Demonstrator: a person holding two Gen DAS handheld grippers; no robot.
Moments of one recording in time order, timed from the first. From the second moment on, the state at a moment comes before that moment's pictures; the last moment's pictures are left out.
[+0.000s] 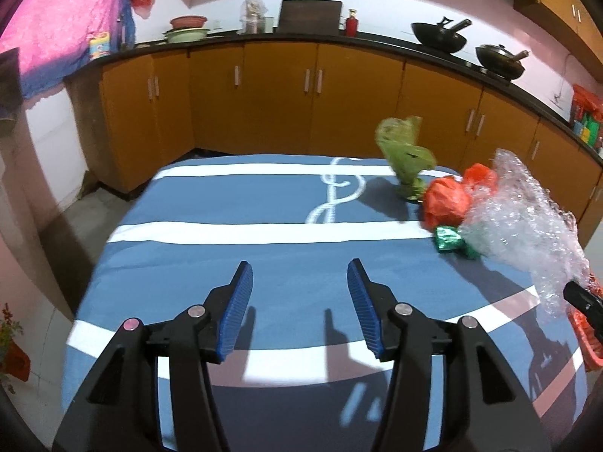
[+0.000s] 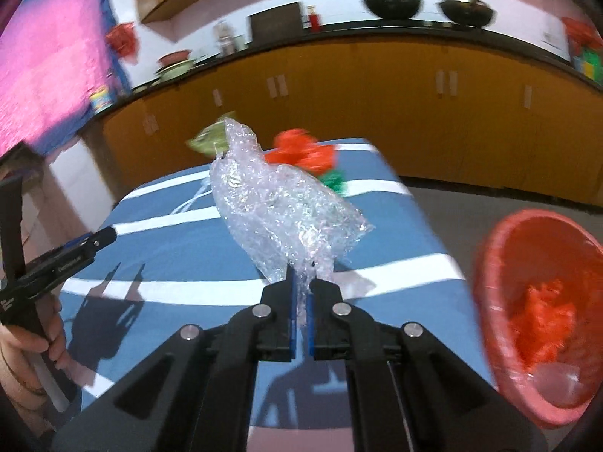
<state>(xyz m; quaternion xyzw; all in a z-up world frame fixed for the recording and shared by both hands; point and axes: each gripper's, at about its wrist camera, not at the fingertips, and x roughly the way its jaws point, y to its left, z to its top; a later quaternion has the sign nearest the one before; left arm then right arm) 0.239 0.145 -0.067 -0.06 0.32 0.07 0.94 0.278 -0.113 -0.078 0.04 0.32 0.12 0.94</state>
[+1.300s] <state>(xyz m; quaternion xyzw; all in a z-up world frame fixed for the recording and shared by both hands) 0.348 -0.003 -0.090 -0.01 0.39 -0.06 0.92 0.282 -0.210 -0.082 0.13 0.30 0.02 0.95</state>
